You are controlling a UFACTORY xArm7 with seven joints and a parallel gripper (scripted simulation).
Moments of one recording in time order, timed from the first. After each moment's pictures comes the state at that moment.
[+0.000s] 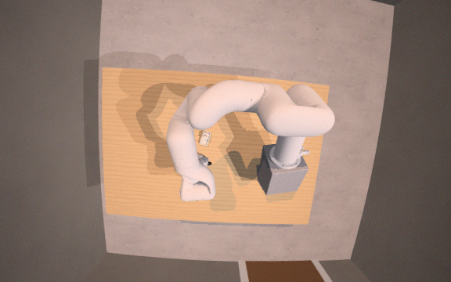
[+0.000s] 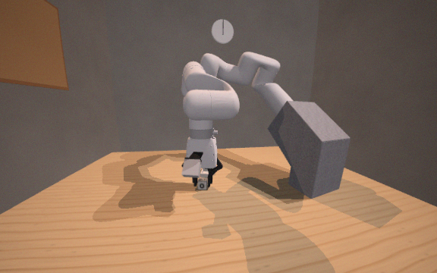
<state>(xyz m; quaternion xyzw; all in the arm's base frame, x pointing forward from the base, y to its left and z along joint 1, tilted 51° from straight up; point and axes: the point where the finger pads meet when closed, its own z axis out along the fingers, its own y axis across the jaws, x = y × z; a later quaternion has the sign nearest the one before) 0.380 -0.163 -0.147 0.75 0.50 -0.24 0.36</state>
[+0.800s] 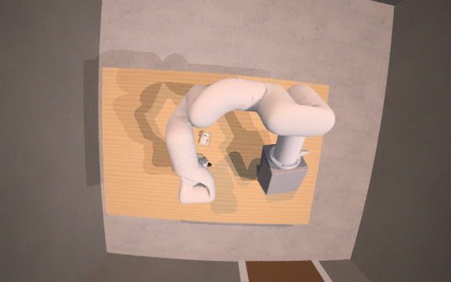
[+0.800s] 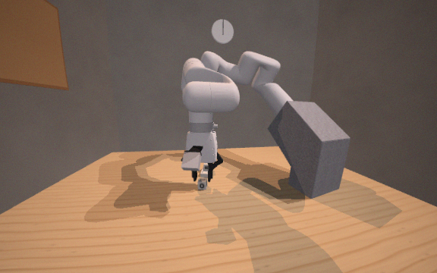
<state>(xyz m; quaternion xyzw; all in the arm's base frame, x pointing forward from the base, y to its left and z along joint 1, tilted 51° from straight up) 0.380 -0.148 -0.135 0.75 0.50 -0.24 0.36</state>
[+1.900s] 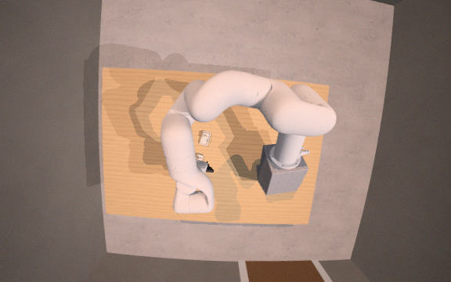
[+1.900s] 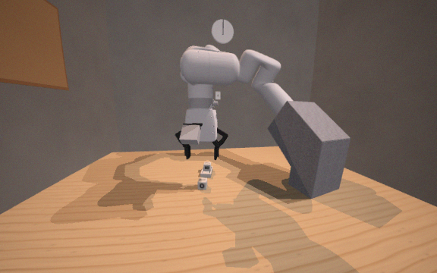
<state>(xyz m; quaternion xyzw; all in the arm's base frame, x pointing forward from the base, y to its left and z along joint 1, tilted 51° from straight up) 0.380 -0.094 -0.091 0.75 0.50 -0.24 0.36</state>
